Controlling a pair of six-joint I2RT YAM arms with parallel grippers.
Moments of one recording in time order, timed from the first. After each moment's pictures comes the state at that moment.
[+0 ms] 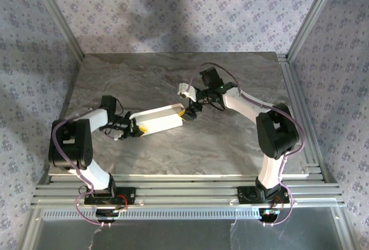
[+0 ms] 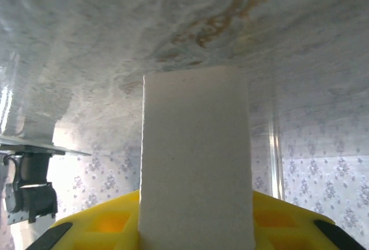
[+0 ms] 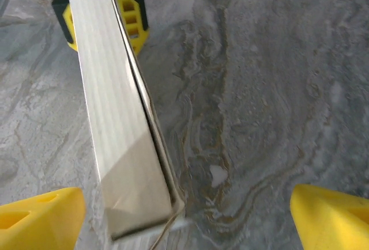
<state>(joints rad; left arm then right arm) 0.00 1.64 0.82 -0.57 0.87 -1.80 0.53 1.85 1.37 -0.40 -0.73 -0.74</state>
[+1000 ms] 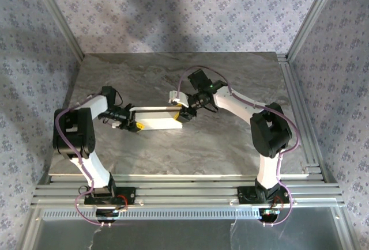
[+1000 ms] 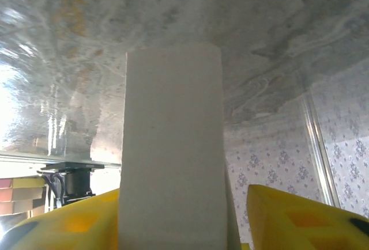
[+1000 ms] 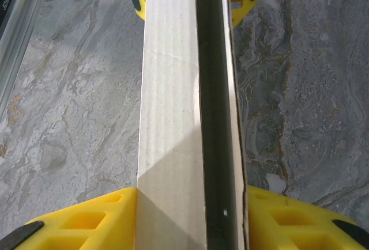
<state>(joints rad) 0.01 1.76 1.04 -0.80 0.86 -1.47 0.62 1.88 1.46 -0.62 -0.68 -0.80</state>
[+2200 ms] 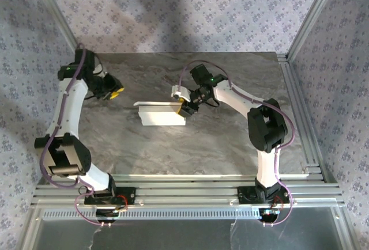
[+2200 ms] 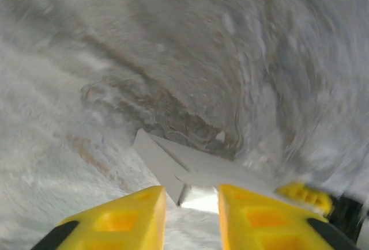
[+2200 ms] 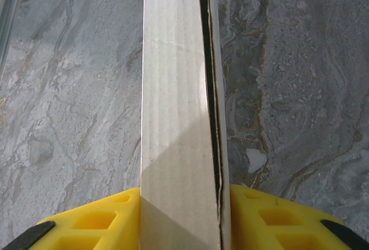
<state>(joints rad) 0.00 1.54 1.58 -1.15 0.37 -0.53 0.56 1.96 1.58 -0.73 -0.67 -0.77</state>
